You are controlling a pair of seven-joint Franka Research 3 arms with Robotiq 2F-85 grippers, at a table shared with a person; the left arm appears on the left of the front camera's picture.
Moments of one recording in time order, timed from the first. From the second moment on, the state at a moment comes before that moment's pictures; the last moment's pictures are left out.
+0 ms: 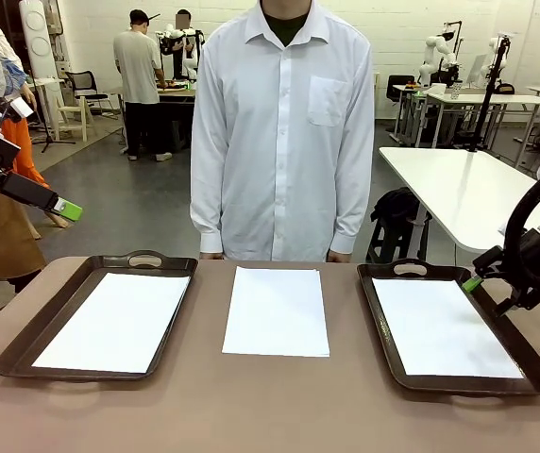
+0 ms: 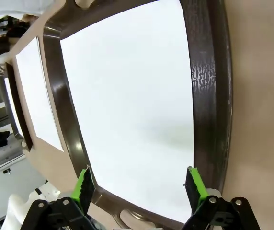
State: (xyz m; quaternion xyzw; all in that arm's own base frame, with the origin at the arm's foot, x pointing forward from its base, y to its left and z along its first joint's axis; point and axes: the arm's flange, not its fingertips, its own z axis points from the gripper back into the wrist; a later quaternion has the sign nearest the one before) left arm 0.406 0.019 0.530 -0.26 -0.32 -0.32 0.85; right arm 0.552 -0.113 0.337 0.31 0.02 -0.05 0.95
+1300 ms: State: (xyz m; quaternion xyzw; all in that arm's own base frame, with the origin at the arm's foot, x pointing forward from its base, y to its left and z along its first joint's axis) left arm 0.406 0.019 0.530 -0.26 -0.32 -0.32 0.85; right arm 0.550 -0.111 0.336 0.31 0.02 -0.05 0.95
